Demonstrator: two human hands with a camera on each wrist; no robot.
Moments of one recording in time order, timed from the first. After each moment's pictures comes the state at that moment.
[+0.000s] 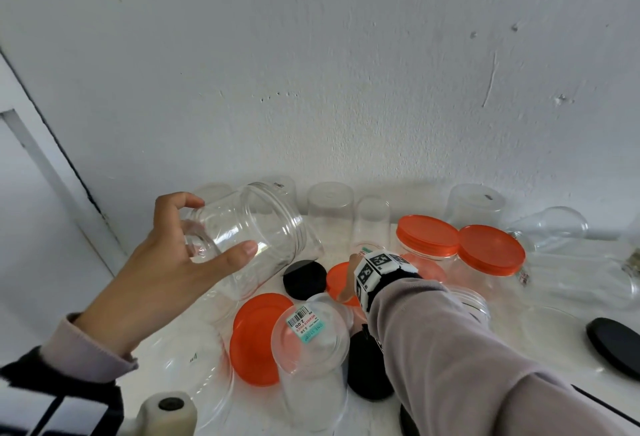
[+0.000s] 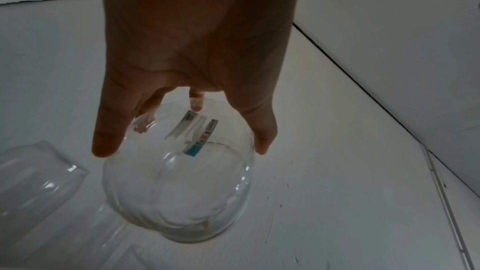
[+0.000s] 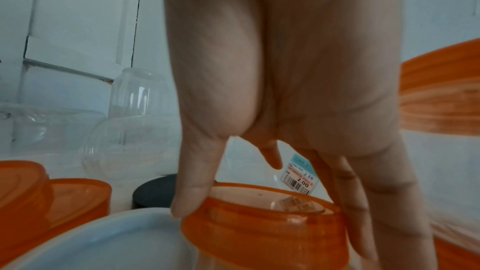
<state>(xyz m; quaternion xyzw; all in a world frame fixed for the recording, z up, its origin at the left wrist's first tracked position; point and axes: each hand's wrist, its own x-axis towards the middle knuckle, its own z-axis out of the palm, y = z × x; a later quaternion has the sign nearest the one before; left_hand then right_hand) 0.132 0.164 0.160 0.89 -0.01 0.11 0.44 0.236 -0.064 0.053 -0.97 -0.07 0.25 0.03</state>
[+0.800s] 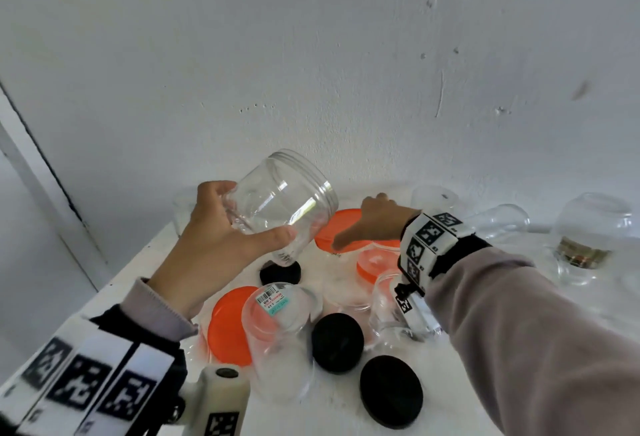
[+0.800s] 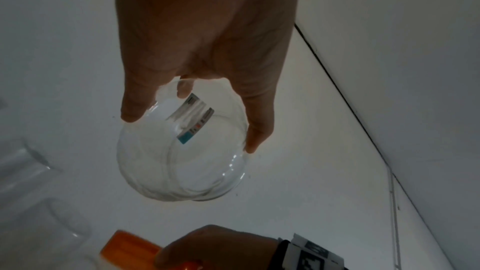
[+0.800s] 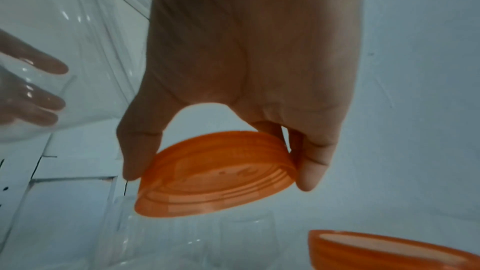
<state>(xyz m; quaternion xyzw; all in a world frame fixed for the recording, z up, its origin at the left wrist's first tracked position) 0.110 0.088 0.177 0.83 -0.04 0.10 0.54 0.183 -0.137 0.164 -0.99 0.04 0.10 0.13</state>
